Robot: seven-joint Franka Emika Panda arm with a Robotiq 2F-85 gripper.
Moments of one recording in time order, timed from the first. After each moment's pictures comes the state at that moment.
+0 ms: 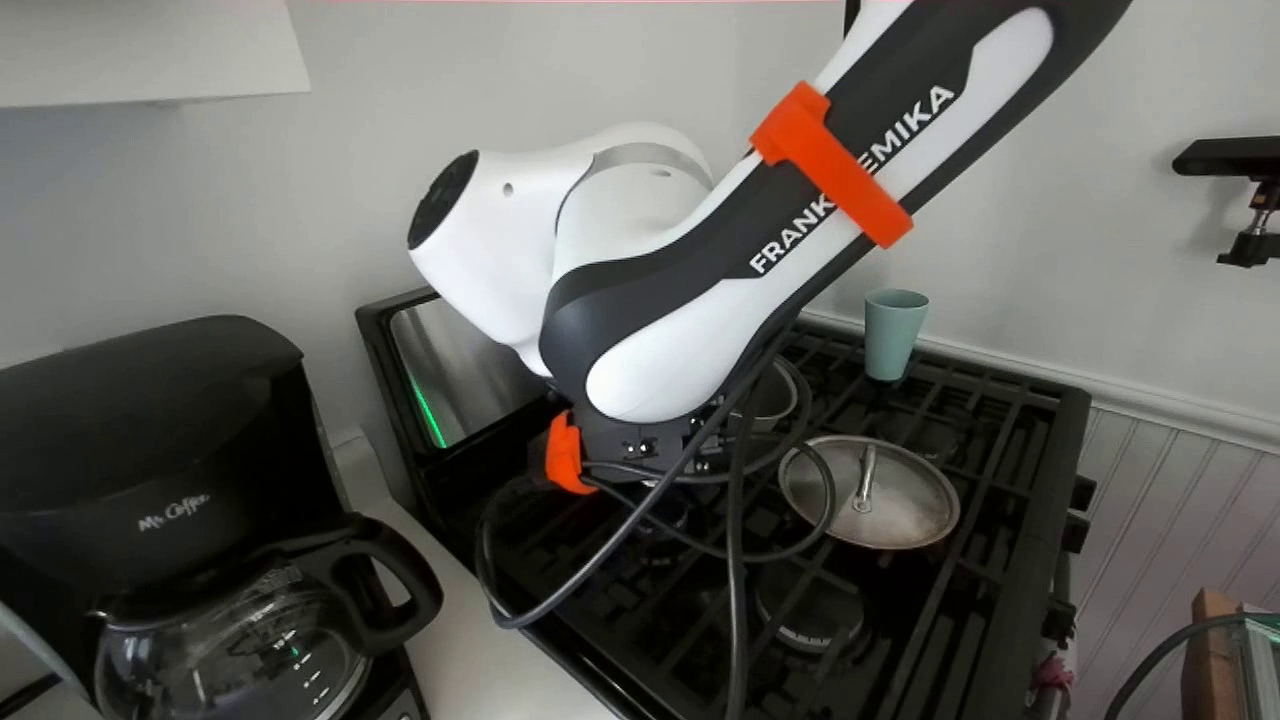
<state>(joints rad) 0.23 0.32 0.06 -1.96 -0.62 1.89 1.76</state>
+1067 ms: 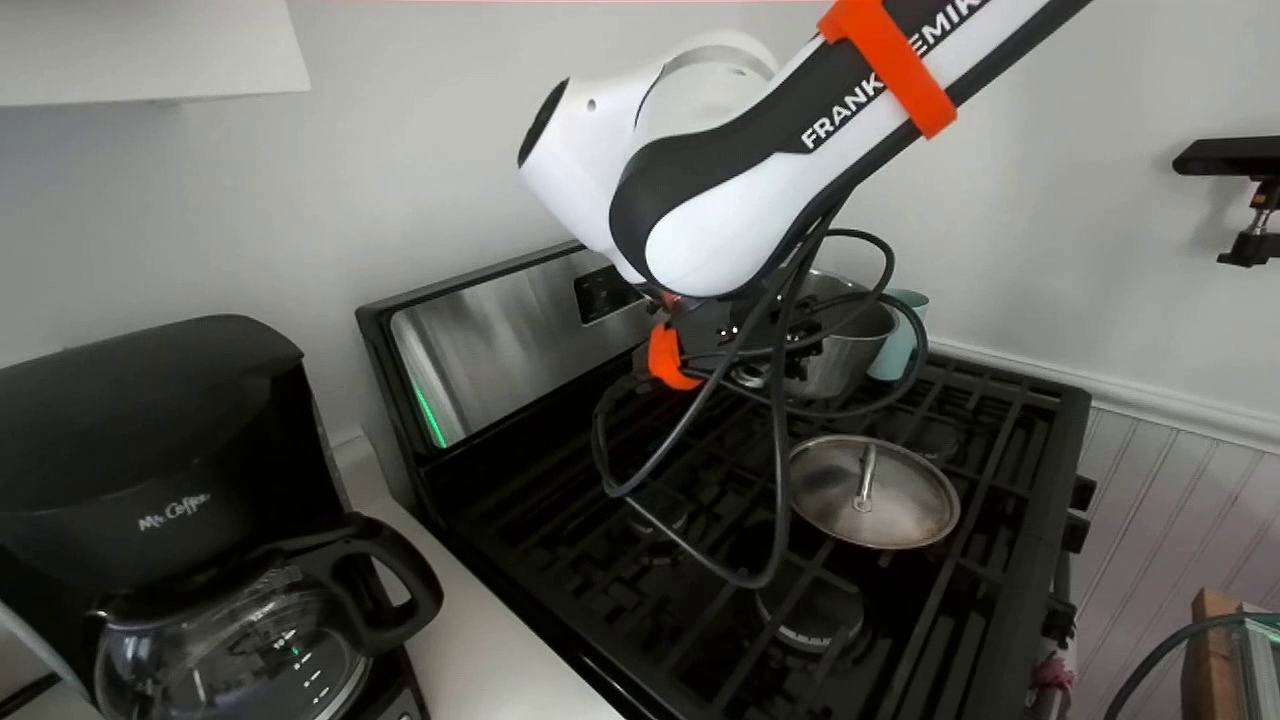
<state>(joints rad) 0.13 0.22 0.02 -1.99 -0.61 1.68 1.63</state>
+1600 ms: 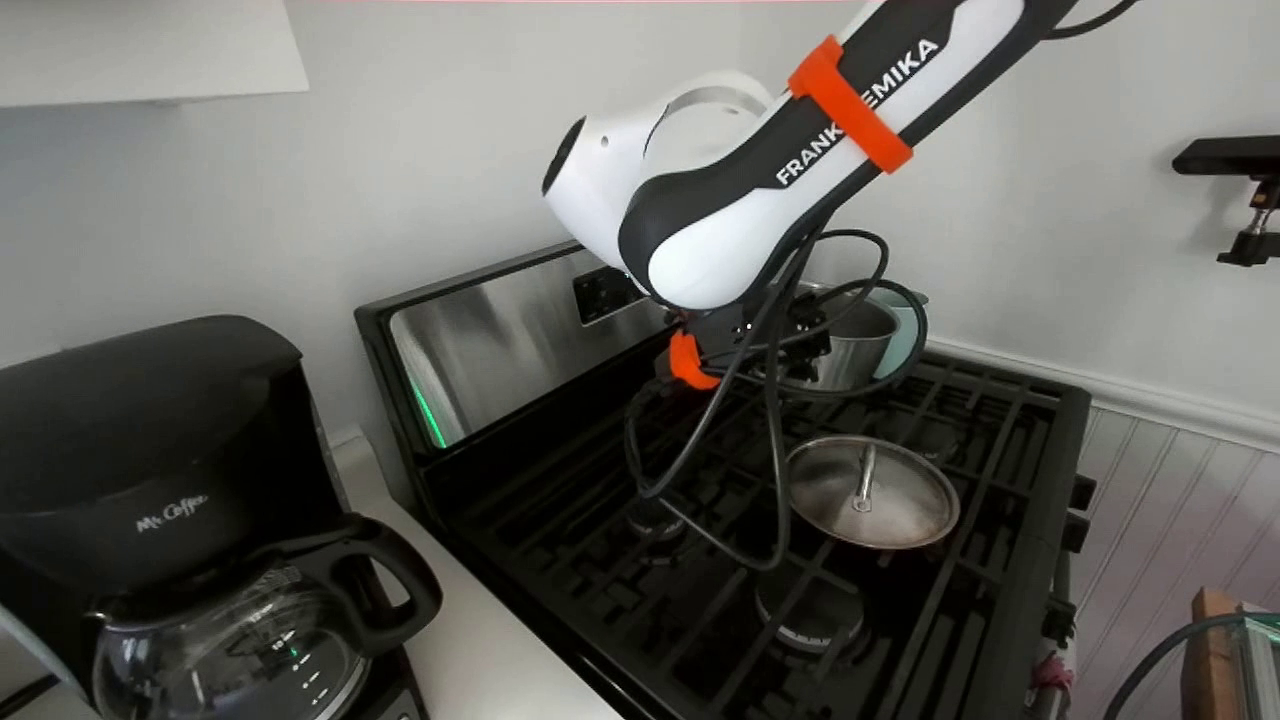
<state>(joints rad) 0.10 0.28 -0.02 -1.95 -0.62 1.68 1.50</state>
